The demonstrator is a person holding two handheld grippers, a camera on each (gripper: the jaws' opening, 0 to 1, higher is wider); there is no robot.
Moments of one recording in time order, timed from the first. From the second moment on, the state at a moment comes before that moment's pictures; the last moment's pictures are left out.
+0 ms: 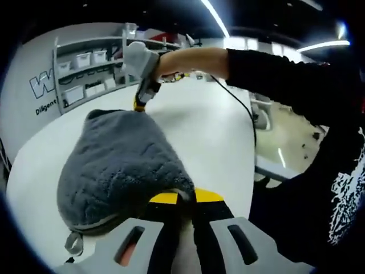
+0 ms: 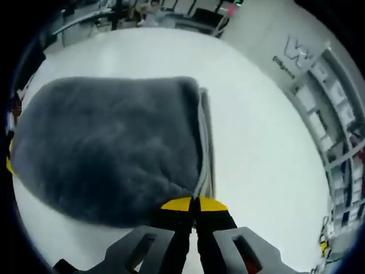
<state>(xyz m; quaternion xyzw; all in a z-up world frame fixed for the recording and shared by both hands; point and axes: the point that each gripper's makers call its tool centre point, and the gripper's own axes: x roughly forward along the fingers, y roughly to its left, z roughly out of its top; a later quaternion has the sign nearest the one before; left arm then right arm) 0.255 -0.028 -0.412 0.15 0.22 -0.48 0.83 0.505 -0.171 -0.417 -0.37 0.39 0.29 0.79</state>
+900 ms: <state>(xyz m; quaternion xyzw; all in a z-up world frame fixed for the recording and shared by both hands) 0.268 -0.060 -0.412 0.18 0.20 -0.49 0.83 0.550 -0.115 -0.415 -0.40 0.35 0.34 0.78</state>
